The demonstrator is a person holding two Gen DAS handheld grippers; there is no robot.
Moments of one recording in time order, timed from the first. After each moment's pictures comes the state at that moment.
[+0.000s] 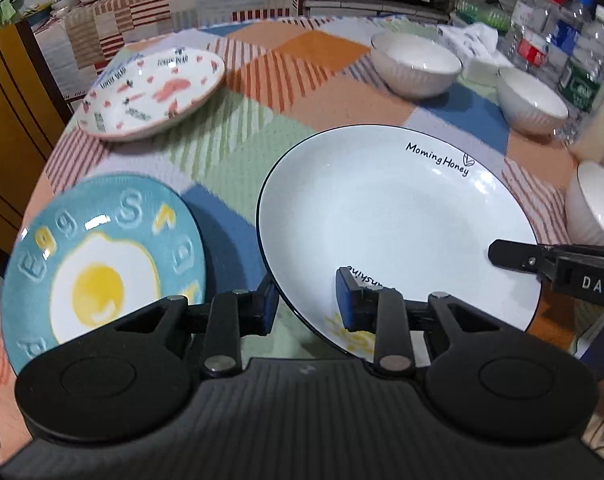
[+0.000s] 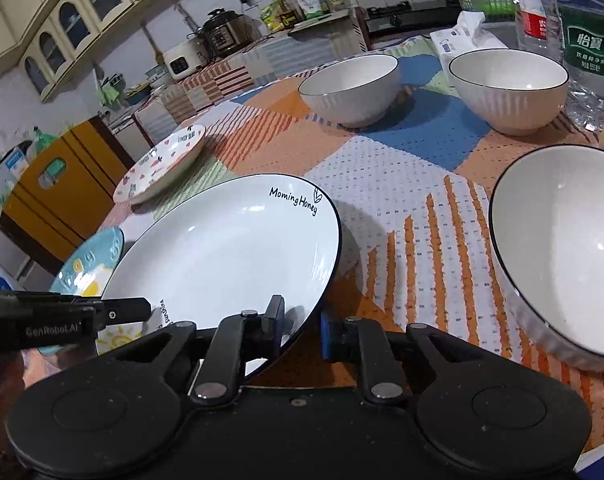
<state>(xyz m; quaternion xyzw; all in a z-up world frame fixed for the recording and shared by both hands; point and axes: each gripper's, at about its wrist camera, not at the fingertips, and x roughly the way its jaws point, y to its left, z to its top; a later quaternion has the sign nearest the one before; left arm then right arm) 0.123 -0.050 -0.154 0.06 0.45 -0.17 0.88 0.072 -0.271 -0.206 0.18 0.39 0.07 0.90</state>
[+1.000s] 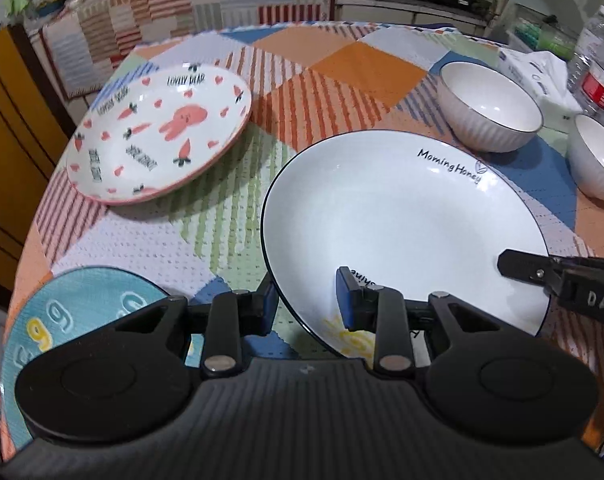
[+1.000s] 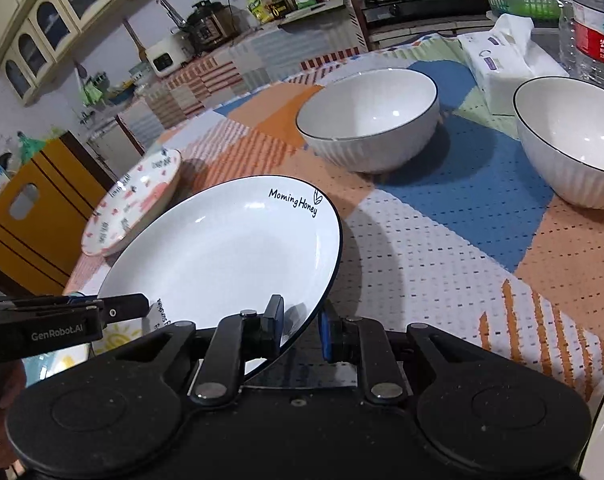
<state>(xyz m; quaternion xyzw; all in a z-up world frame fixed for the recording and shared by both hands) 0.227 -0.063 -0.165 0.05 0.47 -0.13 0.87 0.172 -0.266 -0.206 0.18 0.41 0.05 0.89</state>
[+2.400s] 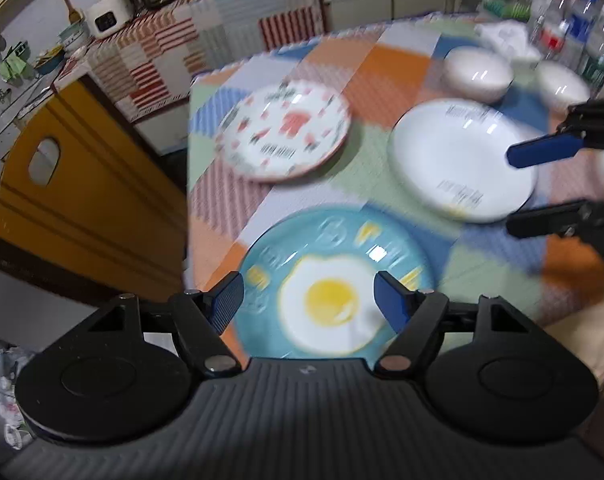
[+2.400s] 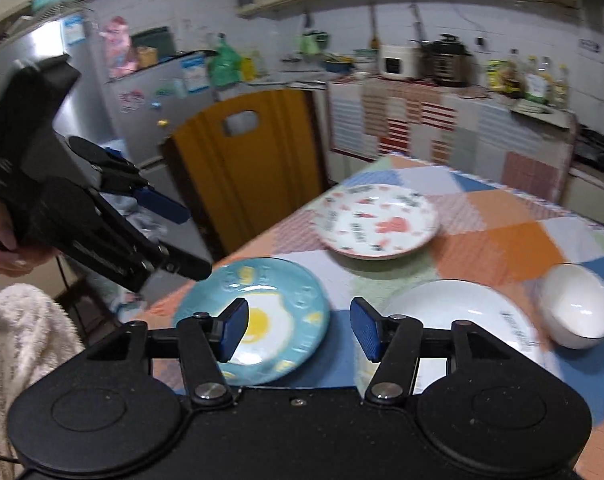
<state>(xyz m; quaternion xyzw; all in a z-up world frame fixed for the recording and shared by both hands) 0.148 0.092 -0.051 0.18 0.46 -0.16 0.85 0.125 -0.127 -0.074 -0.03 0.34 0.32 0.88</state>
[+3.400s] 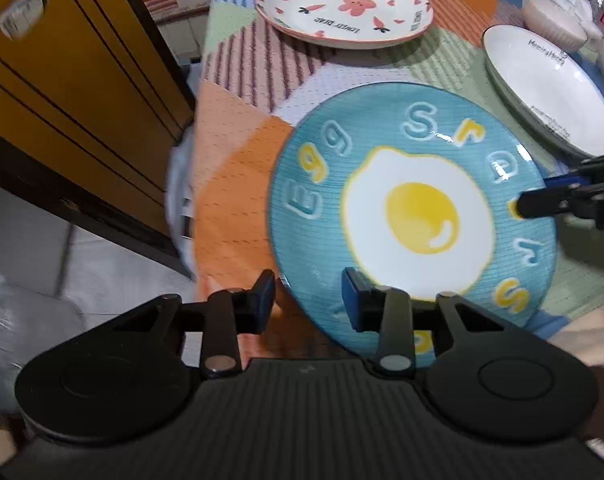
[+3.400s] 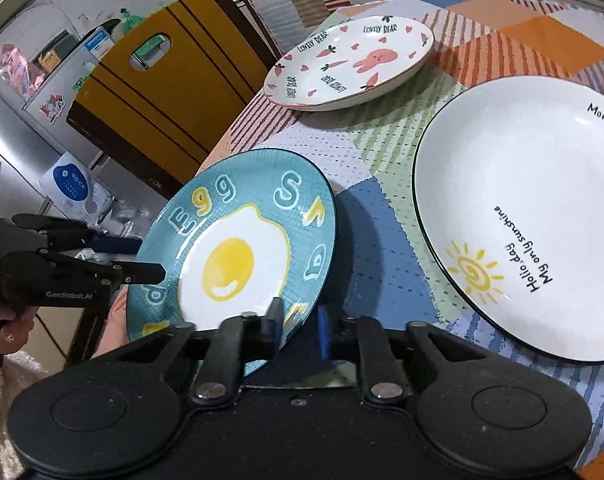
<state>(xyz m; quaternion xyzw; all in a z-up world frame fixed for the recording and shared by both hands) 0.184 0.165 -0.171 0.08 0.54 -0.15 0.82 0.174 -0.088 -0.199 0.12 0.49 0.23 0.83</state>
